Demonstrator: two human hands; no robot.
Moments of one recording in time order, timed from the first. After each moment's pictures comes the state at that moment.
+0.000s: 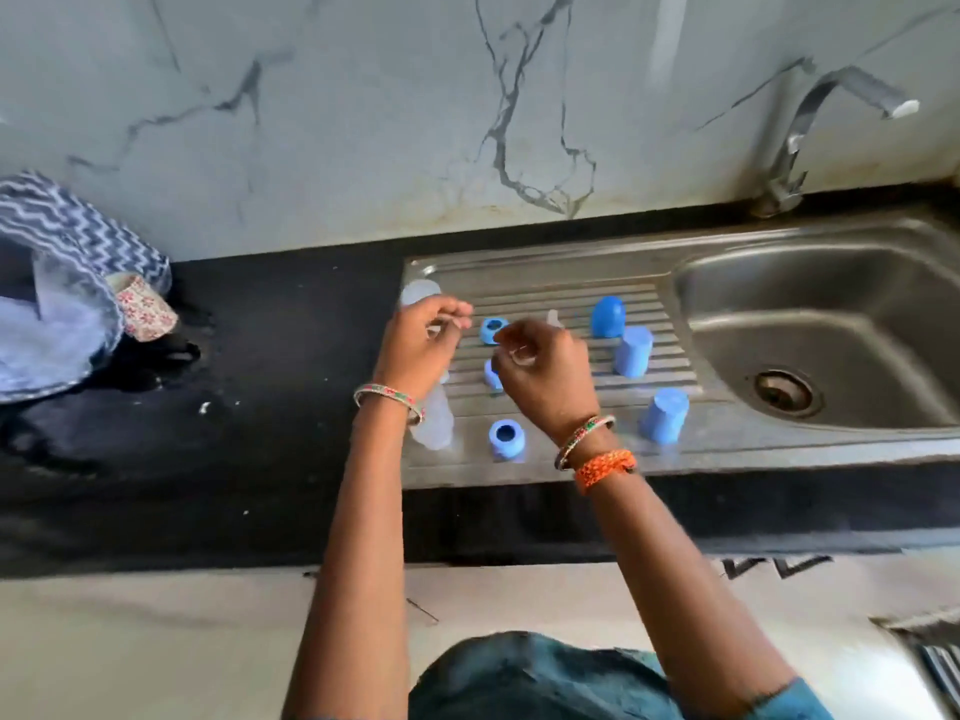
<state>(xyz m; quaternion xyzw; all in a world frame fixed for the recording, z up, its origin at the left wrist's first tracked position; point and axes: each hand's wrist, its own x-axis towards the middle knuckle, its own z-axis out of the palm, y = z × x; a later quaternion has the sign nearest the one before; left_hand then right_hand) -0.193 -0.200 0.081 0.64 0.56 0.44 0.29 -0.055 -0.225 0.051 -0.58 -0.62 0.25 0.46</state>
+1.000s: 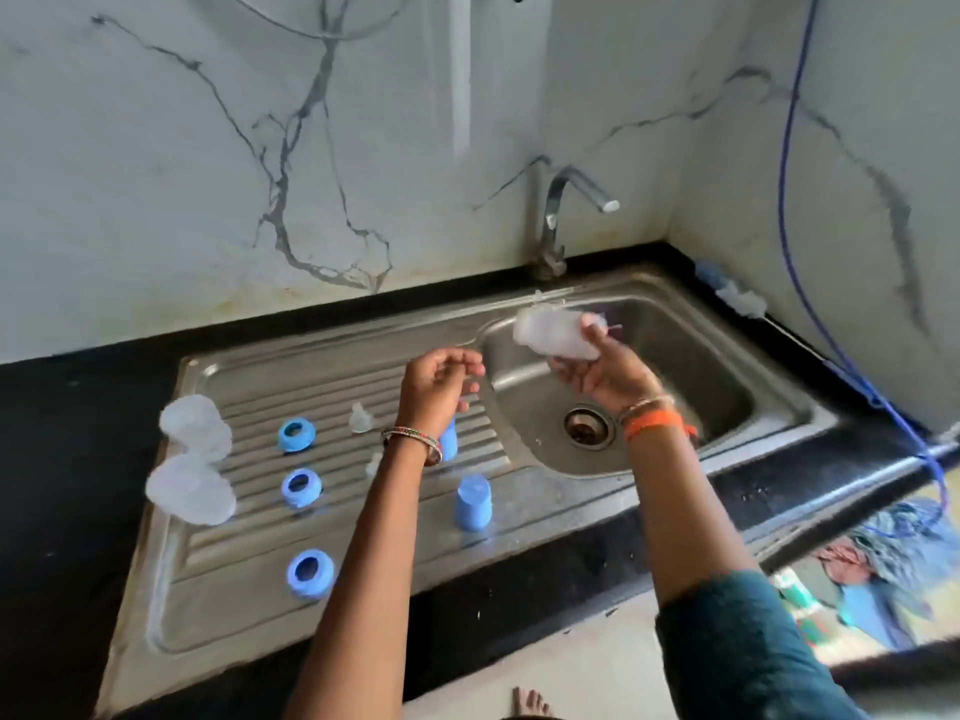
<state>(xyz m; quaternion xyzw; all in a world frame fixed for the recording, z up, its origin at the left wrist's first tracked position) 0.016 -0.131 0.063 0.57 0.47 0.40 0.54 0.216 -0.180 0.083 -0.60 -0.24 0.54 0.54</state>
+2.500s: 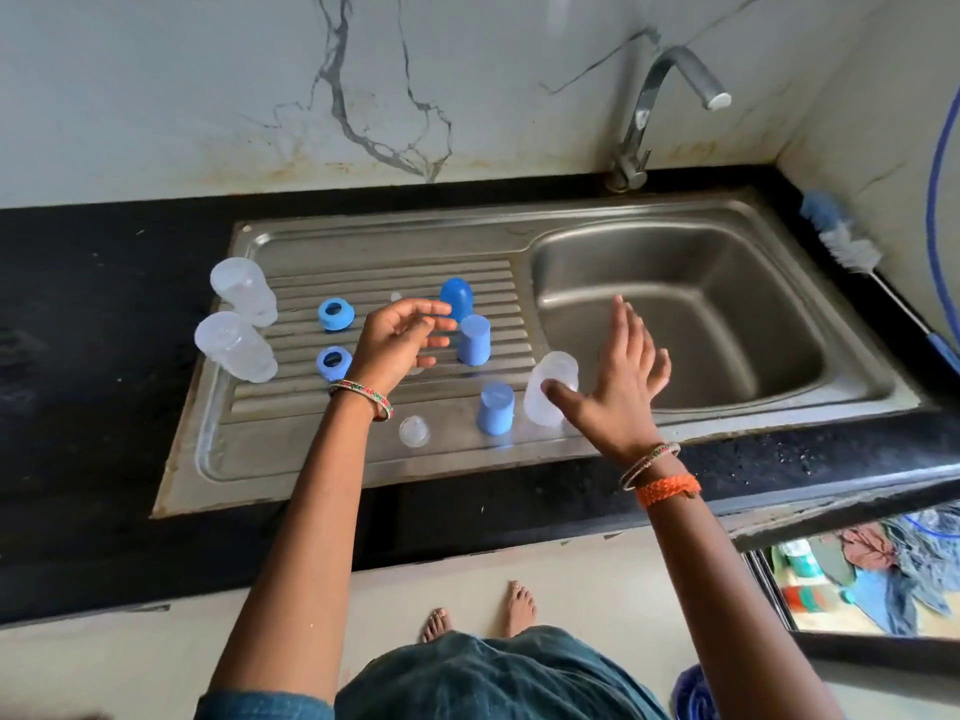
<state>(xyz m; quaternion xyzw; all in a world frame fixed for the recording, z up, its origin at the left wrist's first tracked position) -0.058 -0.166 0.033 0.53 0.53 0.39 0.53 0.158 -0.249 0.023 -0.75 -0.57 0.15 0.32</state>
